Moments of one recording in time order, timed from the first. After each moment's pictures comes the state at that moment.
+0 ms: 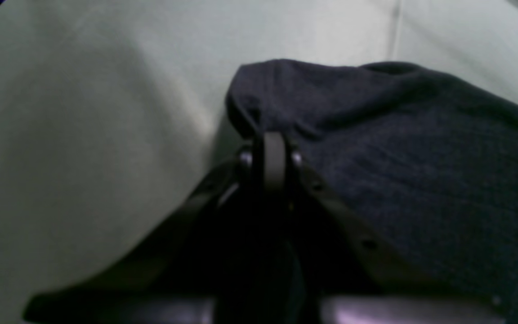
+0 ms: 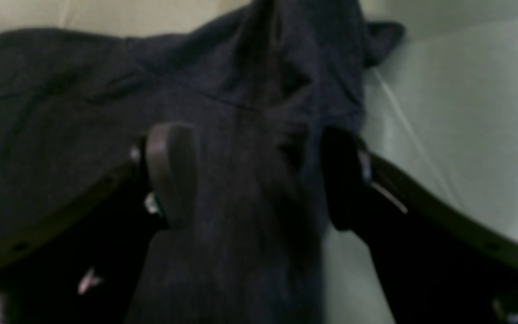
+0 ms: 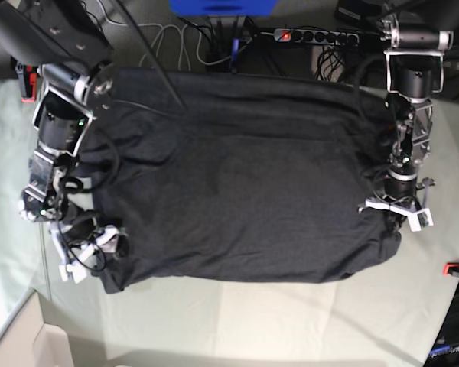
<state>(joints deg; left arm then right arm) -12.0 -15.8 -4.3 42.7 -22.7 -6.8 -11.2 24.2 3.1 34.7 50.3 -9.3 38.8 -27.5</state>
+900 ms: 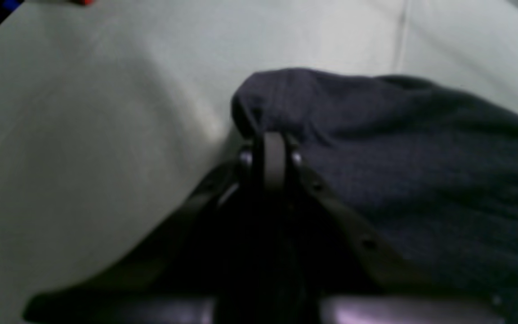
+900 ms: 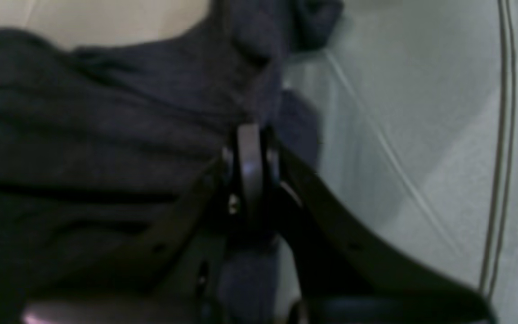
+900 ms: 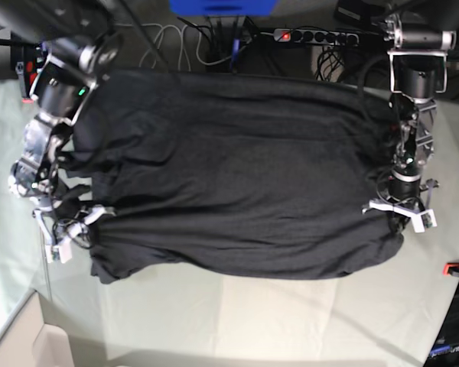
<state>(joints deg) -11.9 -16.6 -4.3 43.2 -22.7 -6.9 -11.3 15.2 1.7 34.8 65.7 -9.5 38.8 -27.9</state>
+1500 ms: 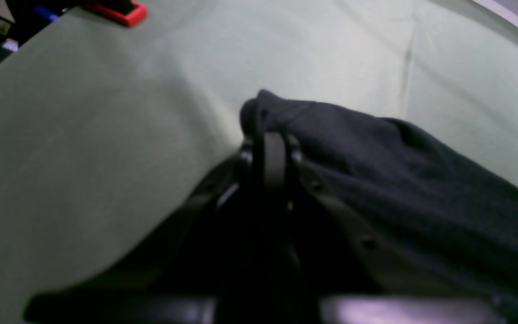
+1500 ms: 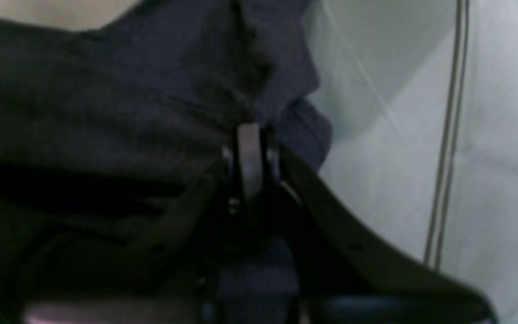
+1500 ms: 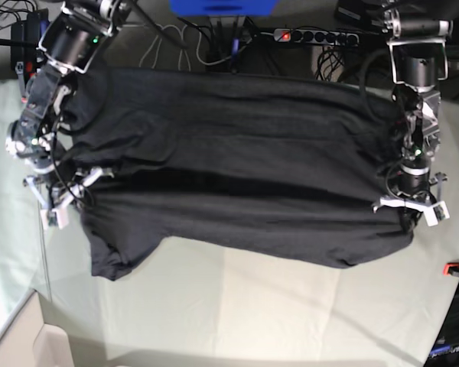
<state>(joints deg) -7.4 -16.1 -10.0 49.3 -22.7 -7.4 -11.6 1.9 -1.5 34.7 82.2 -9.0 38.8 -30.9</state>
